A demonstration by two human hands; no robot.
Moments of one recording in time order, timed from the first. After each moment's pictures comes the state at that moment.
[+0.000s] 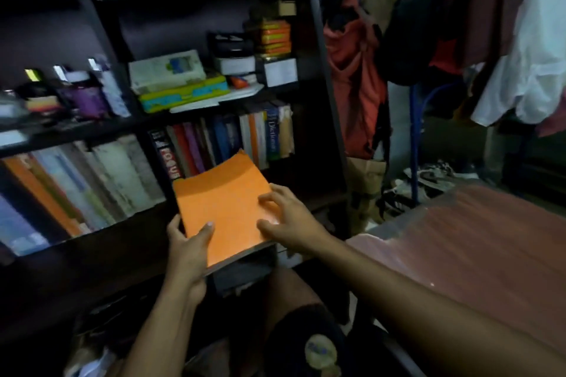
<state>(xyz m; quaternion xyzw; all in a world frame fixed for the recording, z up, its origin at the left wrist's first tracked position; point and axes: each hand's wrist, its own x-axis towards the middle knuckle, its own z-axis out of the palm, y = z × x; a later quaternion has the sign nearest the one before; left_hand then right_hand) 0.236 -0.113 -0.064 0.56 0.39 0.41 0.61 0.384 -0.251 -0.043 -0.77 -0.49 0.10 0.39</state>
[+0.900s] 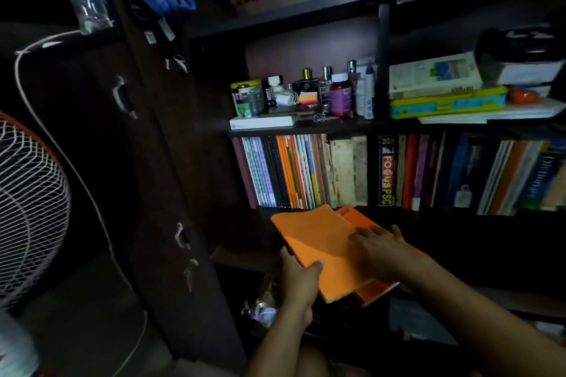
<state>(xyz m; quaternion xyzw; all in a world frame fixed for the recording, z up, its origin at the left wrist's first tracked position) 0.101 -0.002 -0.115 0.48 0.56 0.44 0.51 0.285 -0.033 -0.050 -0.70 -0.71 0.08 -0.06</state>
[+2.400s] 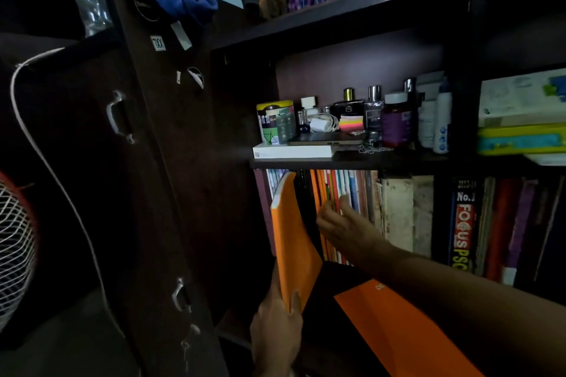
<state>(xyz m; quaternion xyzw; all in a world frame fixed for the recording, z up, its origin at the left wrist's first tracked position) 0.037 0.106 -0.107 0.63 0.66 0.38 0.16 0.229 0.176 -0.022 -0.46 -0.68 -0.53 -0.21</state>
